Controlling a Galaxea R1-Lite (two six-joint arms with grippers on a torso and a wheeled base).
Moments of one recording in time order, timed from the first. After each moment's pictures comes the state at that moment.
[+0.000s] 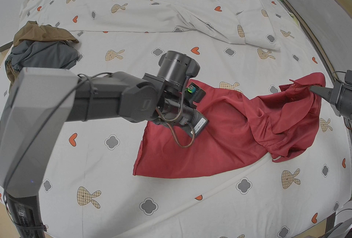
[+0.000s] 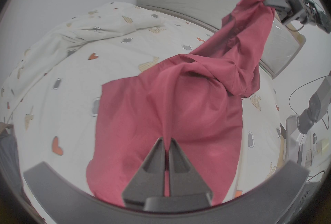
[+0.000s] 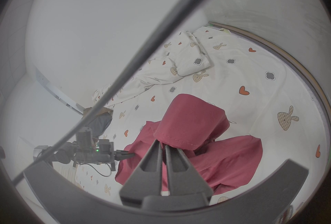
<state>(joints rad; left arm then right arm) -0.69 2.21 -1.78 0.25 -0.01 0.29 -0.01 1.26 -0.78 -0.24 0.38 0.44</state>
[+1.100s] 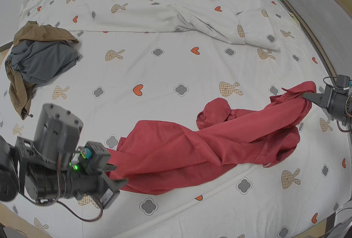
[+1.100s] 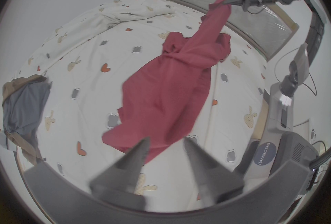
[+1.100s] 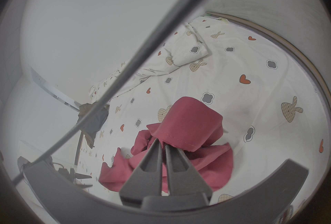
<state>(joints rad) -0.69 1.44 -0.76 0.09 0.14 0.21 0.01 1.33 -0.78 -0.23 0.37 0.44</state>
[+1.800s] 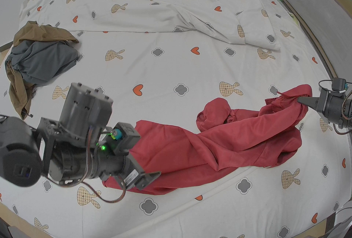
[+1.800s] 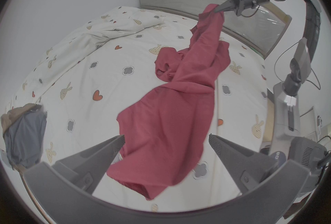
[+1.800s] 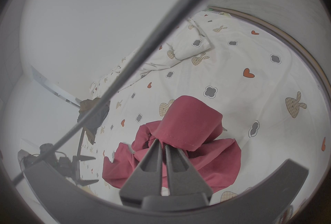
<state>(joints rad) -0.71 1.59 -0.91 0.02 0.12 0.32 0.04 1.36 -0.77 -0.24 0.37 0.44</state>
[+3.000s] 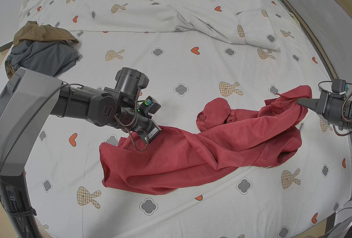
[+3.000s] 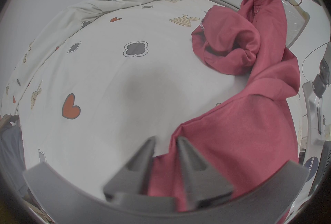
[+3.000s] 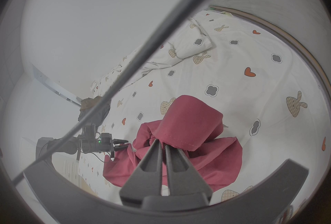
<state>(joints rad) -0.46 2.17 -1.50 0.11 -0.05 0.51 0.05 1.35 -0.76 -0.24 0.37 0.44</state>
